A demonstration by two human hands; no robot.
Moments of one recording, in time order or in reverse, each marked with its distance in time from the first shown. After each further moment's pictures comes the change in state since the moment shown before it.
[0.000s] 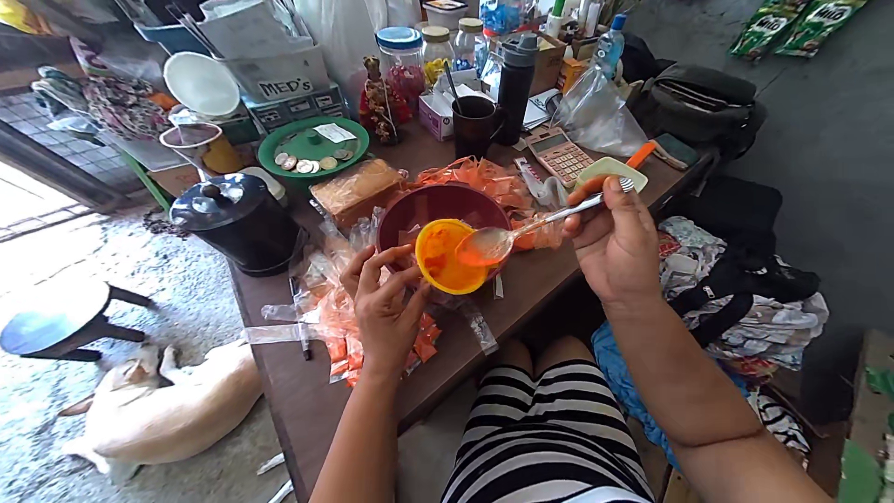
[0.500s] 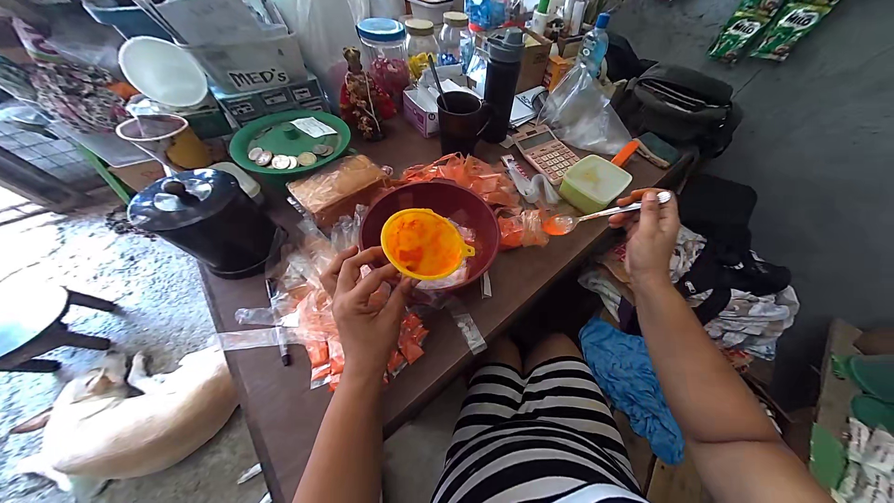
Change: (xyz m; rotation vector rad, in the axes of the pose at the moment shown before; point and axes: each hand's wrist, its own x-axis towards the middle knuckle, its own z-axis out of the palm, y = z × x) left_hand 0.000 -0.001 0.000 -0.013 0.017 -0.074; right_hand 0.022 0.024 -0.139 -0.666 0.261 -0.188
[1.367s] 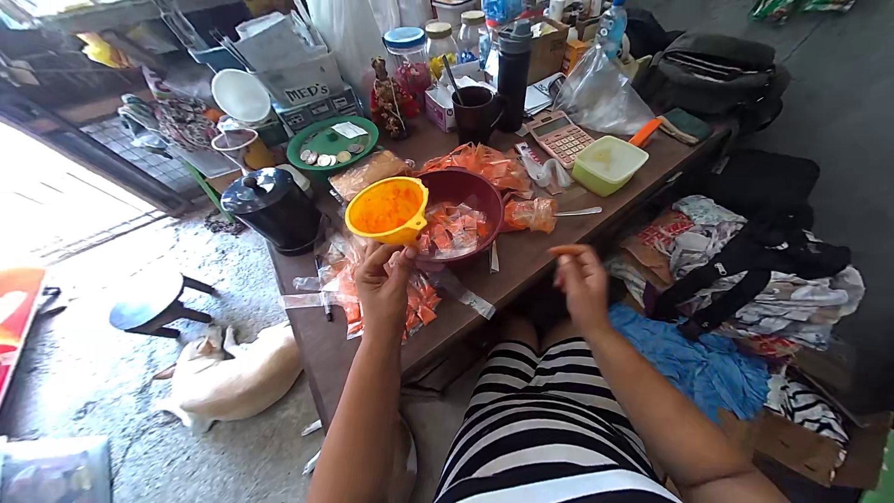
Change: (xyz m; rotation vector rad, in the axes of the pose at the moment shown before) left_hand -0.005 0.039 -0.008 -0.449 -0.033 -0.196; right_hand -0.133 -0.007 0.032 0.074 -0.303 0.107
